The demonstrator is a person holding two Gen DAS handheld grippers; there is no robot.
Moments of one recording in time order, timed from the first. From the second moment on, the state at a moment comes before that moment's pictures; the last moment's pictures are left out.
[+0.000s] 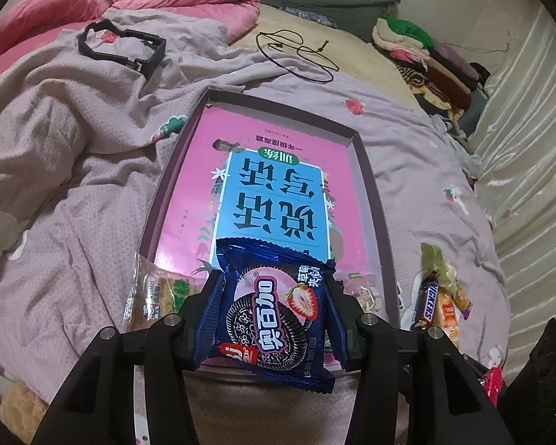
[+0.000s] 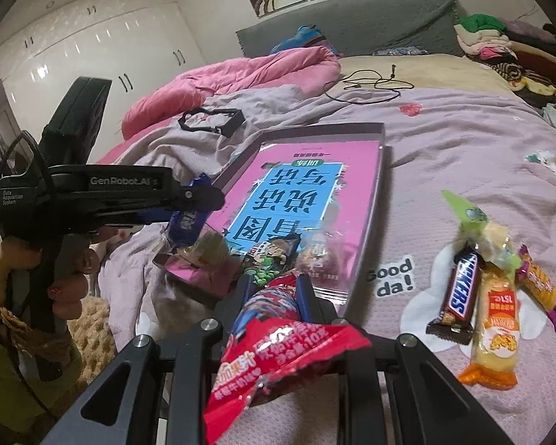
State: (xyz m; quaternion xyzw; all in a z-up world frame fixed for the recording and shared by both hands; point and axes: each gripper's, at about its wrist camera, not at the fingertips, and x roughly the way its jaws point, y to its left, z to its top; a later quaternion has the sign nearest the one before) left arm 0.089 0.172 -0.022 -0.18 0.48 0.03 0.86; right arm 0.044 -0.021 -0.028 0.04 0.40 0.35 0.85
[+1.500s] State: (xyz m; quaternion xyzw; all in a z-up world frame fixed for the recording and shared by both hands) left arm 0.125 0.177 -0.050 -0.18 0.48 0.03 0.86; right arm 0.073 0.037 -0.065 0.02 0.45 0.40 0.80
